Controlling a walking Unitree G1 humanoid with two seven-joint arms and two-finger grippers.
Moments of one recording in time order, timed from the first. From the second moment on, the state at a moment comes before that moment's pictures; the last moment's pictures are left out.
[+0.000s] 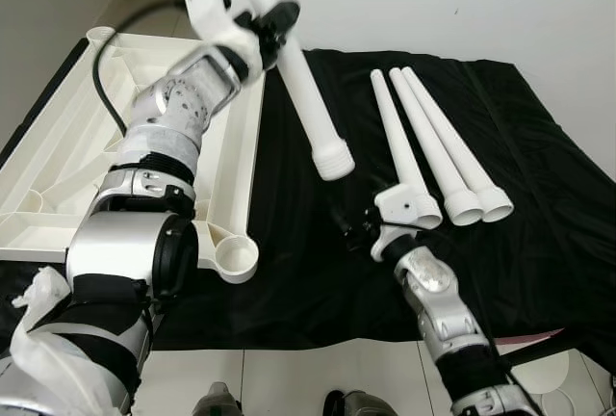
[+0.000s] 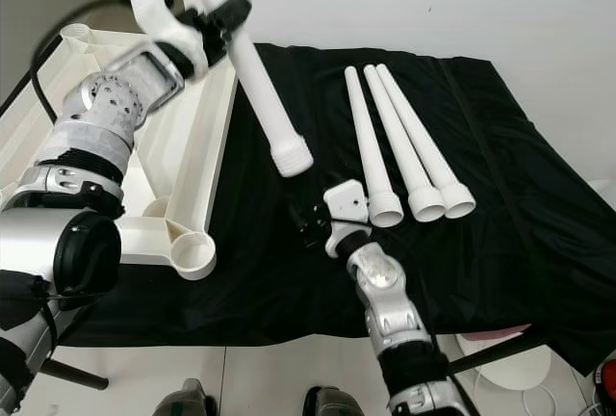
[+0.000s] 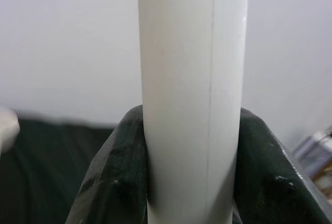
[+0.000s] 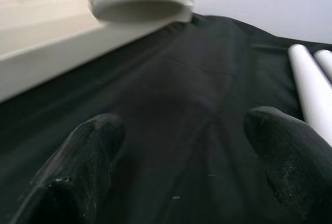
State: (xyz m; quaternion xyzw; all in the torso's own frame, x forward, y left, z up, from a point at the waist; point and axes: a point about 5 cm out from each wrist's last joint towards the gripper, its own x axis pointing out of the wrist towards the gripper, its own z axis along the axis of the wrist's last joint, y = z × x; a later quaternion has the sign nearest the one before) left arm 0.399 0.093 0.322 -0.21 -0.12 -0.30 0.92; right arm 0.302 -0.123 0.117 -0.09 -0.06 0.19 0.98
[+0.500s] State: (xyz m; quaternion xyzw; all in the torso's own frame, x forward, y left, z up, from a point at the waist) left arm 0.362 0.023 0.314 -0.09 -0.21 -0.37 0.90; right arm 0.327 -0.109 0.160 -0.11 -0.11 0.19 0.97
